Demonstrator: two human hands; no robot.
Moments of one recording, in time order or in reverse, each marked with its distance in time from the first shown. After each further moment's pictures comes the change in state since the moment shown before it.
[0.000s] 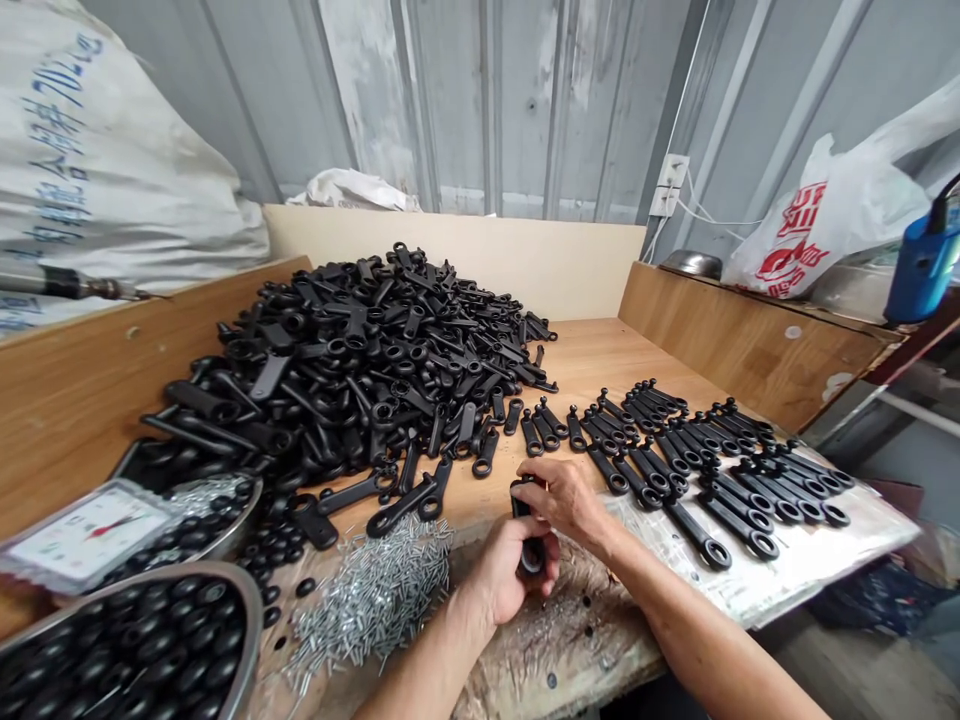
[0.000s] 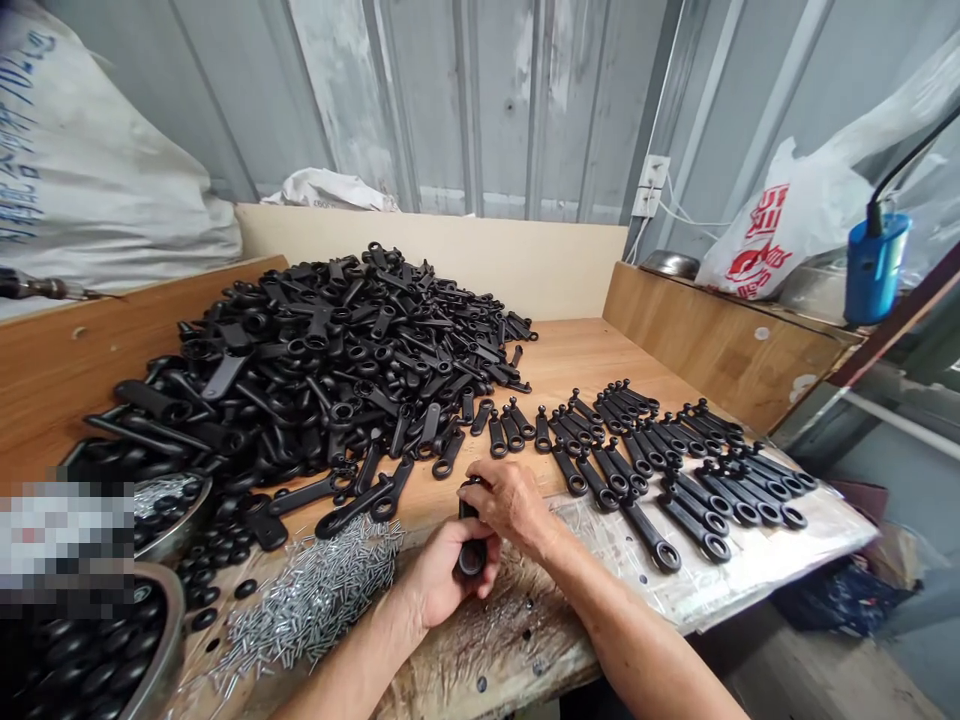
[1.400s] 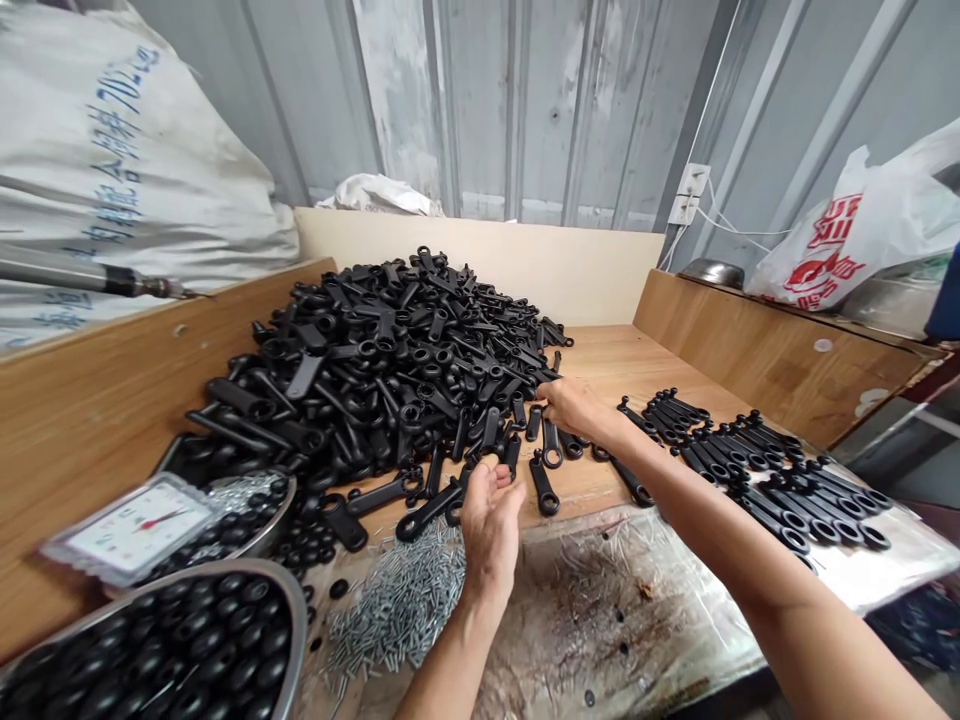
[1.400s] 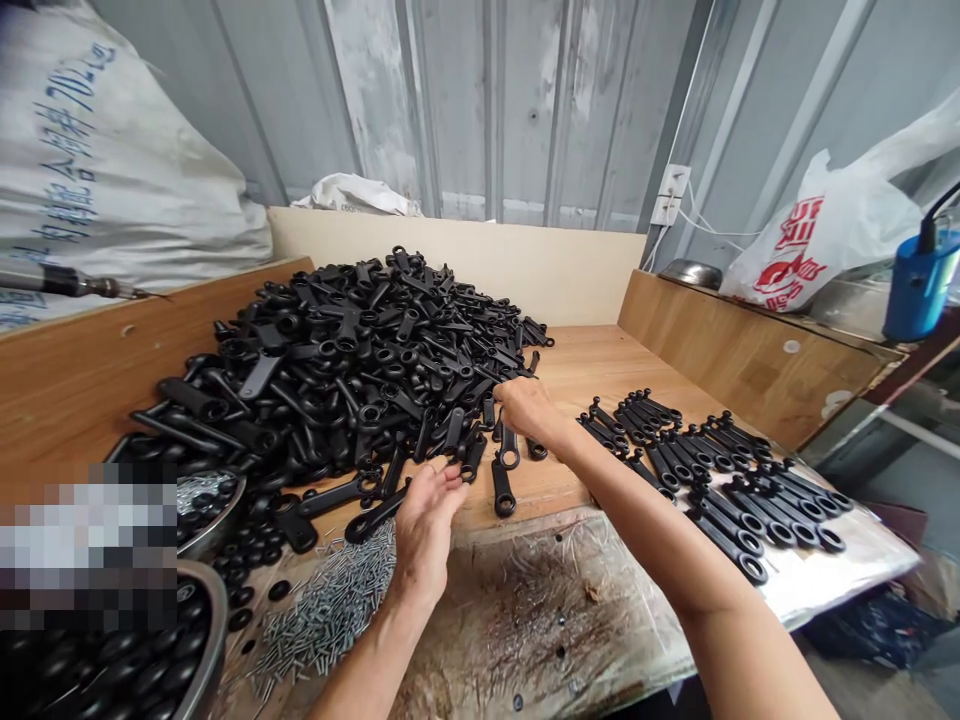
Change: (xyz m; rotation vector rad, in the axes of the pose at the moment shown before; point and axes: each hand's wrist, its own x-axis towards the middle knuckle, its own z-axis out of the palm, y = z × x) left_hand -0.008 0.039 -0.023 0.231 0.544 0.789; right_hand 0.115 -0.031 -0.042 -0.832 -0.186 0.008
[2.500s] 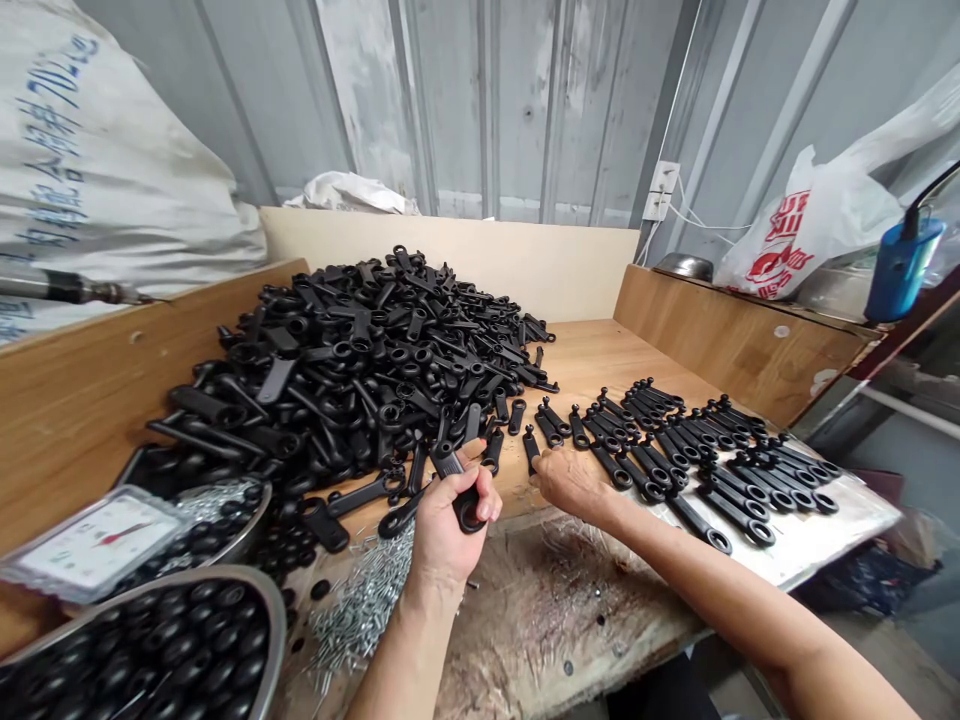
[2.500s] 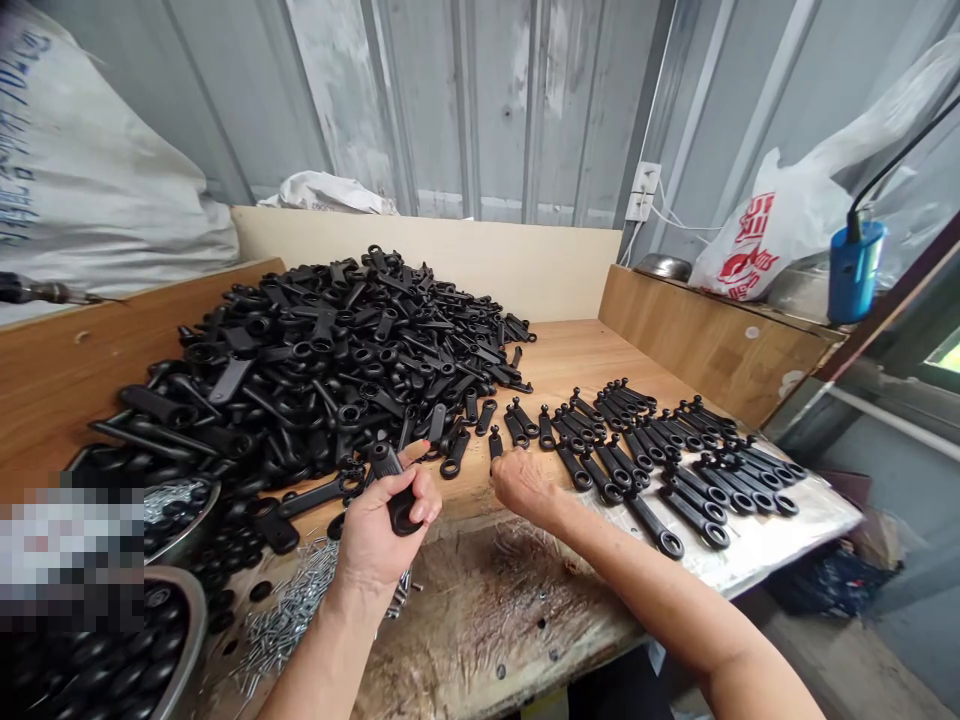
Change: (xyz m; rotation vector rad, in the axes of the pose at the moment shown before) left_hand -0.001 0.032 -0.016 -0.601 -0.371 -0.193; right_hand -0.068 -0.013 0.093 -0.068 -0.094 -0.012
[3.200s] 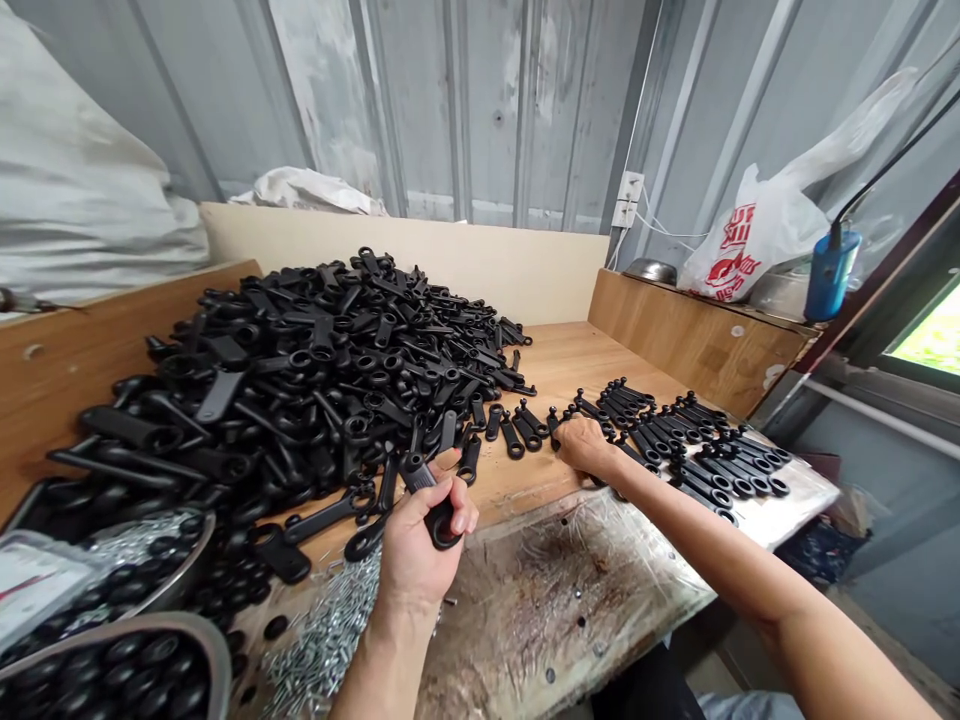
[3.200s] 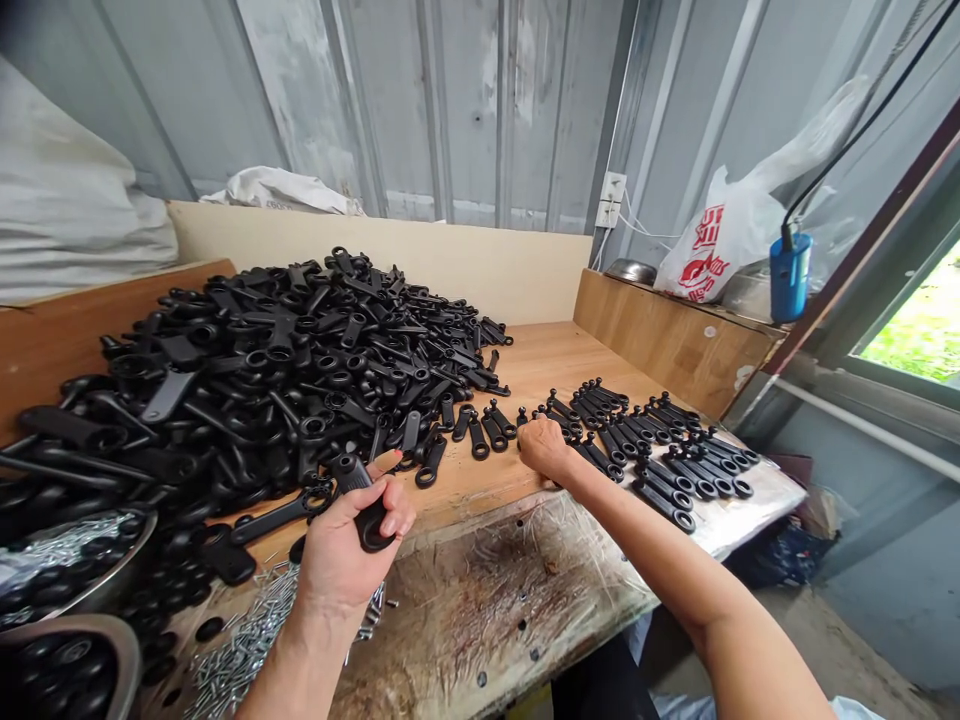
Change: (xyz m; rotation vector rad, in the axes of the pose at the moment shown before) left_hand -0.002 0.002 0.000 -0.014 0.022 -0.014; right_hand 0.011 0.073 -0.016 -0.075 -0.043 0.212
